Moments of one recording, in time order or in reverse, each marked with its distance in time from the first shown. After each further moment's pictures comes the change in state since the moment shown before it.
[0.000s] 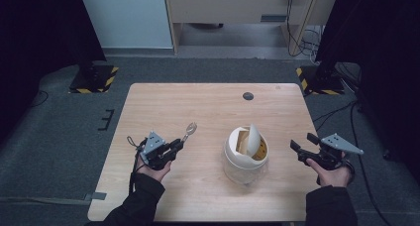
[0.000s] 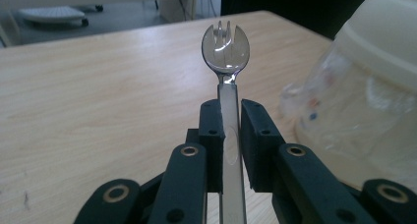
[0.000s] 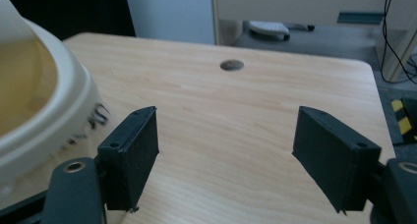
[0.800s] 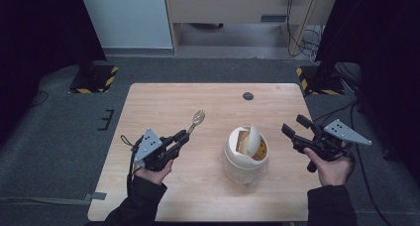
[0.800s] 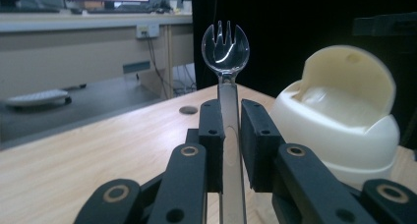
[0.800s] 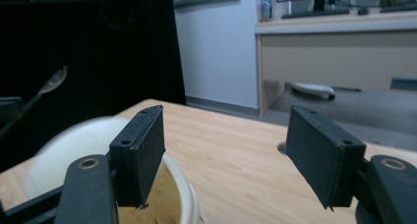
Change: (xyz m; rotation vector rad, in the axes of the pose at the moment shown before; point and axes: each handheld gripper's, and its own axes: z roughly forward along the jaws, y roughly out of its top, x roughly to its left) left arm -0.032 0.040 -0.027 -0.233 -0.088 0.113; right arm 0.045 0.069 -0.015 -0.215 0.179 -0.002
